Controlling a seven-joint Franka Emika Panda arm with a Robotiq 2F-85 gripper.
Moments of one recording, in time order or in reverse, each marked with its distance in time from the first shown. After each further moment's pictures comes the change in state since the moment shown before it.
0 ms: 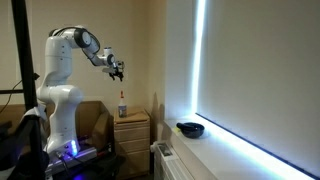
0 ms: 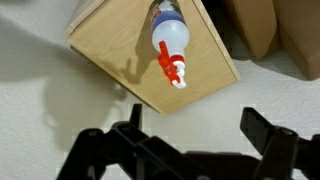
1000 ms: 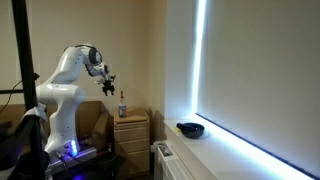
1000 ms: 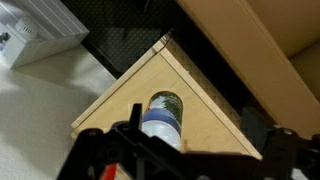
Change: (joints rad) arm 0.233 0.477 -0.011 0.467 -0.220 -0.540 0.393
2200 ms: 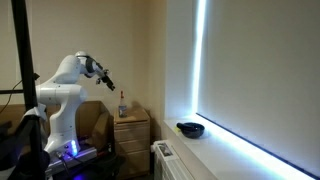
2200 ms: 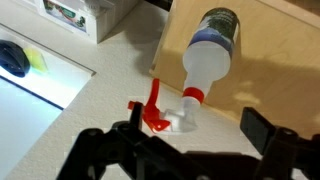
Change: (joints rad) arm 0.269 0.276 -0.222 0.508 -0.305 -0.330 0.527
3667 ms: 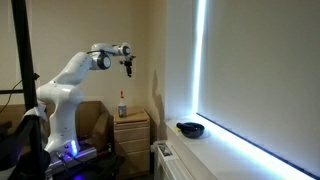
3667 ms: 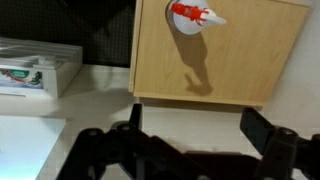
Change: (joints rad) arm -0.483 -0.110 0.070 0.251 0.588 -0.063 -0.300
